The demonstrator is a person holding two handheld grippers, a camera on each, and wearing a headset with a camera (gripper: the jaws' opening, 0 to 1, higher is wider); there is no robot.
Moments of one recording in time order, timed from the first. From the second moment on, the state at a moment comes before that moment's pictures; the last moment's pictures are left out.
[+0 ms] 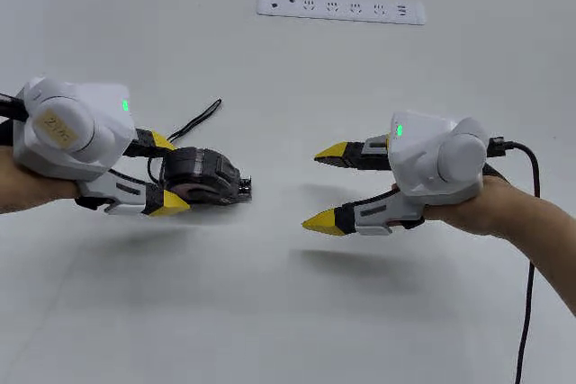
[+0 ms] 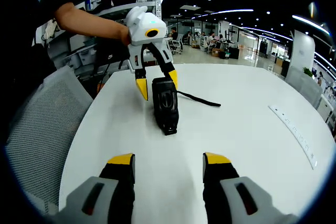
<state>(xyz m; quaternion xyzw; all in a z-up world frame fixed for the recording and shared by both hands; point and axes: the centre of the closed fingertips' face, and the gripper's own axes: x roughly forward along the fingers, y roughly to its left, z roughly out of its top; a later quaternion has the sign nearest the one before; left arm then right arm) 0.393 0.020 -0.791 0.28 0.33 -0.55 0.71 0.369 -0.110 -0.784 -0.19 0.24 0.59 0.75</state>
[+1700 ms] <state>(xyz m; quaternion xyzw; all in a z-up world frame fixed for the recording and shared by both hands) 0.393 0.016 -0.804 0.32 0.35 -0.58 0.66 0.388 -0.042 -0.819 -0.23 0.24 0.64 0.70</state>
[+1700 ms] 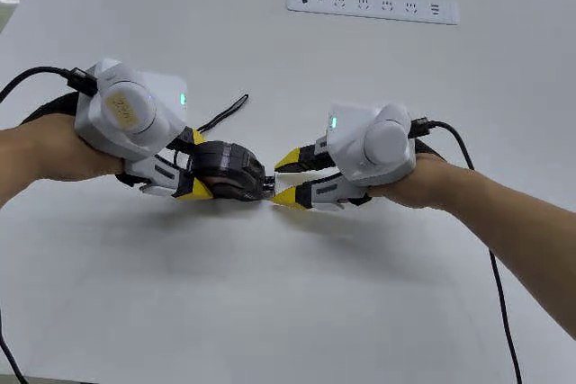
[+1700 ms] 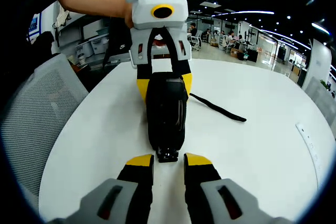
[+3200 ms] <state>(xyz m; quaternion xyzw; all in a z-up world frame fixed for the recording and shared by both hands) 0.393 0.018 -0.804 0.31 0.35 -0.57 0.67 0.389 -0.041 -0.823 -0.28 0.23 0.65 0.67</state>
